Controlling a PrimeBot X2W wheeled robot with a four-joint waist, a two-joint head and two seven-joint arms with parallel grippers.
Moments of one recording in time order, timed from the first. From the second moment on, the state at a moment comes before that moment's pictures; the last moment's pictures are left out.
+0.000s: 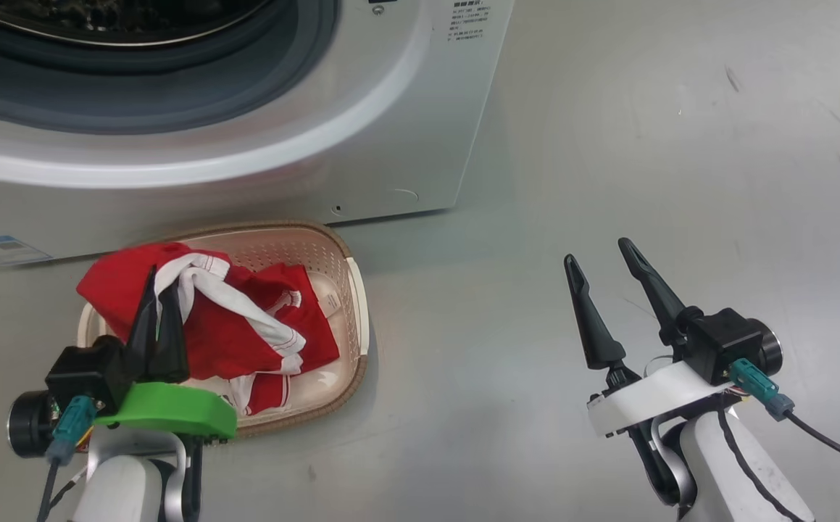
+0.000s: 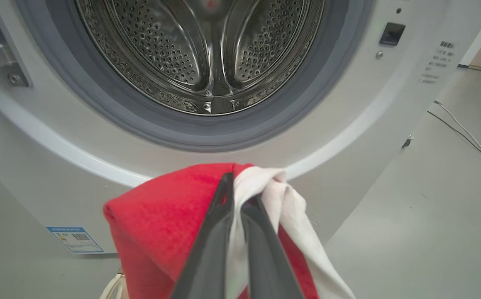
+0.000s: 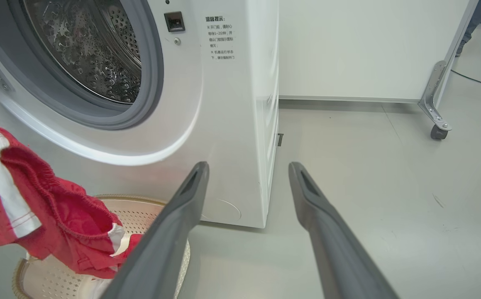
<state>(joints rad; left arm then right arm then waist) -0.15 0.05 -0.12 0.09 -0.31 0.09 -0.18 -0.17 -0.07 0.31 0.17 0.28 0.04 -0.26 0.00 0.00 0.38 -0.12</state>
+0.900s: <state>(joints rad) -0.46 0.06 -0.07 0.60 -0.36 0.08 -0.07 -0.32 -0.06 0.31 0.10 0.28 0.06 -0.26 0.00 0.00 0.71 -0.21</state>
